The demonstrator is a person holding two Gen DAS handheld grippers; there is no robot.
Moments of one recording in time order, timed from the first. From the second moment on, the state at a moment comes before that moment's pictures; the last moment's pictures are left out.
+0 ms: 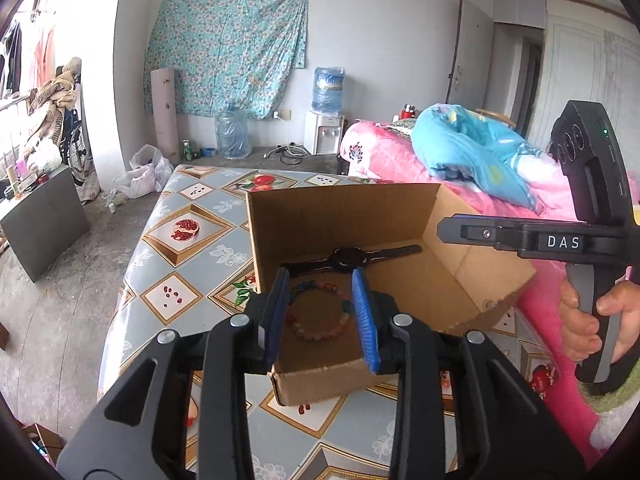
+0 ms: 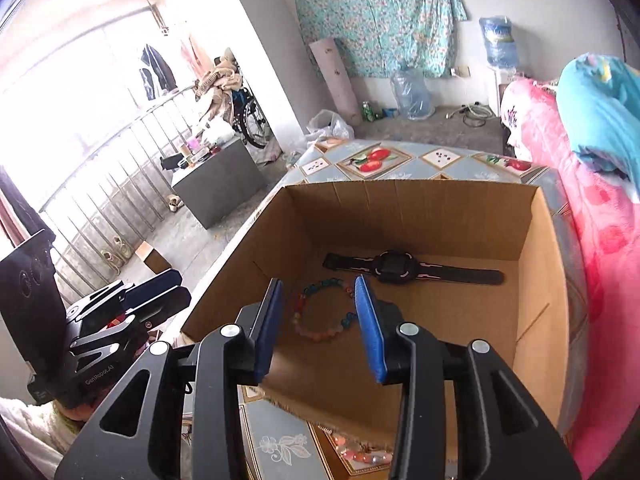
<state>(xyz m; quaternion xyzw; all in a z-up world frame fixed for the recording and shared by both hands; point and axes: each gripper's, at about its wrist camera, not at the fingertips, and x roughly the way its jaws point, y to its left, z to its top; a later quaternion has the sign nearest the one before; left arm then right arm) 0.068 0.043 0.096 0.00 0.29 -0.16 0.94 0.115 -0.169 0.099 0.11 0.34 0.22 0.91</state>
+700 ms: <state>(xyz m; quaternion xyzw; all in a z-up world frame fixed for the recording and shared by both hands) -0.001 -0.044 -0.005 0.07 0.36 -0.28 0.89 -0.035 -0.220 -0.029 0.17 0.39 0.10 0.90</state>
